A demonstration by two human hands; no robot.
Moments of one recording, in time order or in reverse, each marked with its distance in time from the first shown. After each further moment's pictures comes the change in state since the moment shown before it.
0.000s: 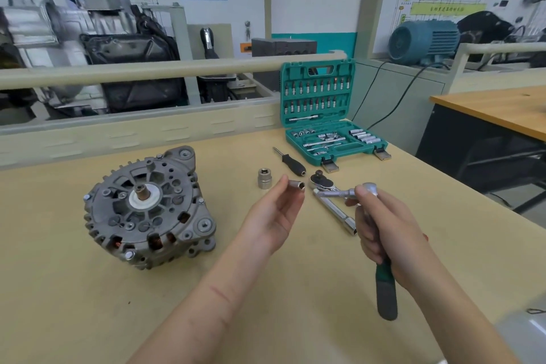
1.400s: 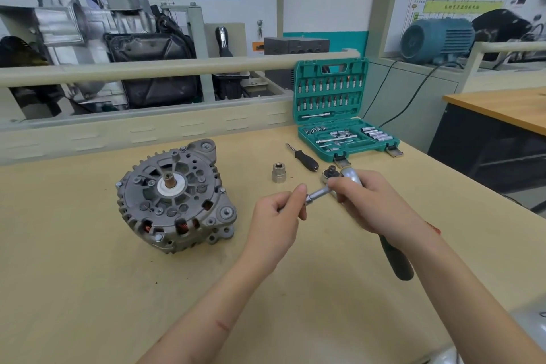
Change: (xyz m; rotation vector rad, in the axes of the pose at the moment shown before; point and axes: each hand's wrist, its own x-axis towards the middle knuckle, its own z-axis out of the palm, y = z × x) left_hand -0.045 0.000 -0.029 0.942 -0.084 0.512; right_hand 0.016 -0.021 0.028 -0.422 -0.153 -0.081
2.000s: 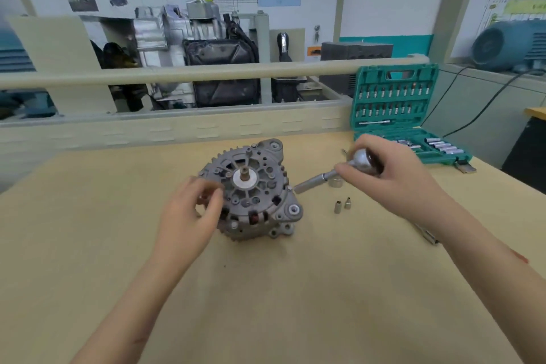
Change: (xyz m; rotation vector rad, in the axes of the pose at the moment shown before) left_hand -0.039 0.014 -0.173 0.782 0.476 0.414; right_hand 0.010 -0.059 0.039 -0.249 -0.001 -0.607
